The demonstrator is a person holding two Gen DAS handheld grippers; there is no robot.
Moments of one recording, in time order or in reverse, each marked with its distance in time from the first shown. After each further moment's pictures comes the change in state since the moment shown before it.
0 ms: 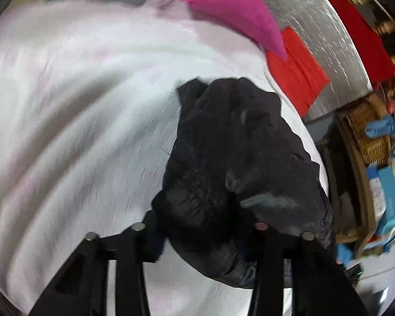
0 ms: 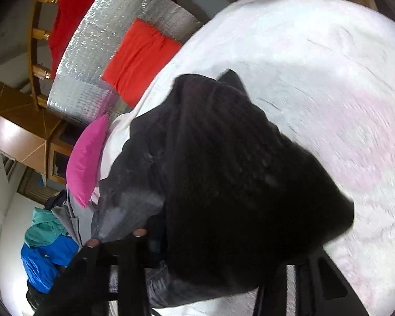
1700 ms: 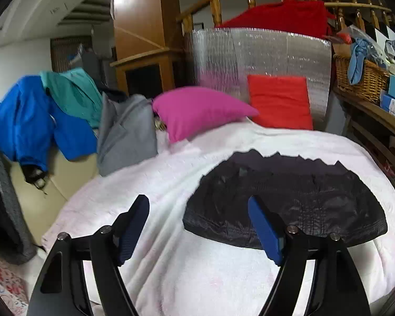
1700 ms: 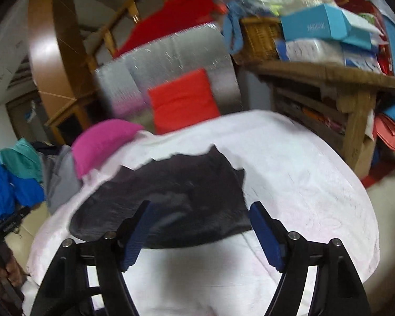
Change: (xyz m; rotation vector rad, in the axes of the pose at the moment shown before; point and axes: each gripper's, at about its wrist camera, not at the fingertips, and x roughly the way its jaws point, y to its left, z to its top) left arm -0.178 -0.132 -0.089 0.555 -0.522 0.430; right arm -0.213 0.107 -0.074 -0.513 -0.319 -0.148
